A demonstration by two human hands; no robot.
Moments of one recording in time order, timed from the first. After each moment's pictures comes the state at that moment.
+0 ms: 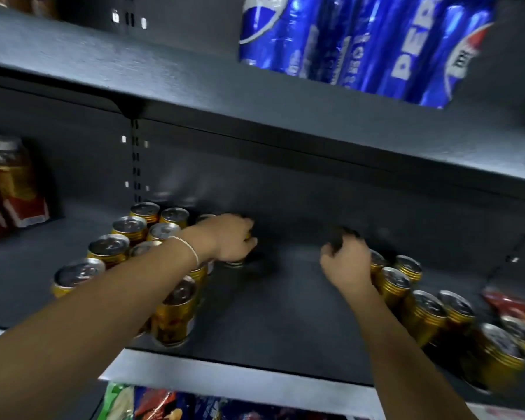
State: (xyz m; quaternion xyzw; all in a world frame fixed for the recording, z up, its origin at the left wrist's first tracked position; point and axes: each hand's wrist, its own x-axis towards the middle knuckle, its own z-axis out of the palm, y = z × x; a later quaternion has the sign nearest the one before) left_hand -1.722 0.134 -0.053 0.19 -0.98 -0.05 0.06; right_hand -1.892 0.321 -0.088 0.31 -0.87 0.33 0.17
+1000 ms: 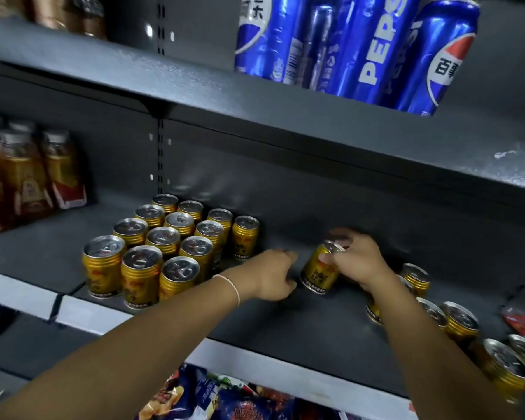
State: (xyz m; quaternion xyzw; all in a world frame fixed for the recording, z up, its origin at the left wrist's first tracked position) left_hand -1.738 0.233 -0.088 0.18 -0.96 -0.19 0.08; right_hand -1.906 0.344 -0.060 0.35 -0.82 0.44 -0.10
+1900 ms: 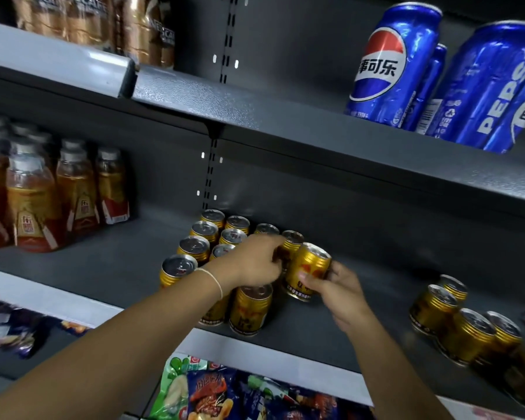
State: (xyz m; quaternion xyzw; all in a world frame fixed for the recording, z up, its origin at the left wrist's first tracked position) left_hand -1.622 0.132 -0.068 0.16 -0.94 -0.24 0.19; right_hand -1.760 0.279 -0.107 0.28 -0.68 0.64 -0.23
